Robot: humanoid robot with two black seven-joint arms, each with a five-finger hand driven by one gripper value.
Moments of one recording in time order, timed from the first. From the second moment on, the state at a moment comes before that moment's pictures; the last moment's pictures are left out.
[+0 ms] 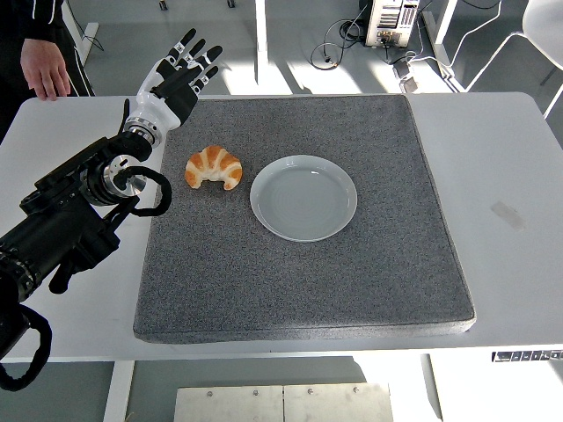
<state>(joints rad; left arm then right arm) -0.98 0.05 -0.68 -0.50 -0.02 -0.17 -0.27 -0.10 0.00 -0.08 0.12 -0.07 0.01 0.35</state>
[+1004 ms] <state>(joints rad) -1.05 0.15 -0.45 -0.57 0.01 -0.10 -0.28 -0.10 0.00 -0.08 0.12 -0.07 0.01 0.35</state>
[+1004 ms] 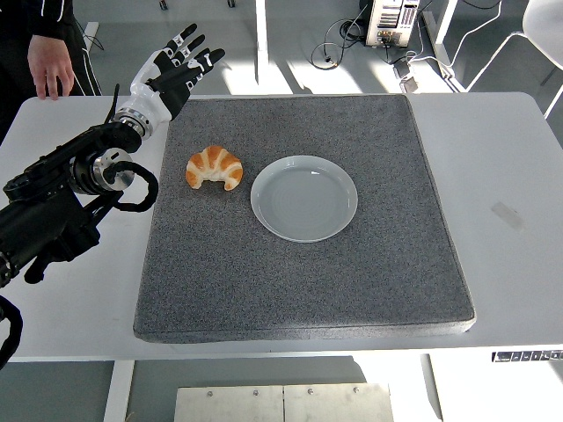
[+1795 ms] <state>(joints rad) -1.34 0.54 0.19 -1.05 0.48 0.10 -0.27 -0.10 0.00 -0.08 0.12 -0.07 0.01 0.35</state>
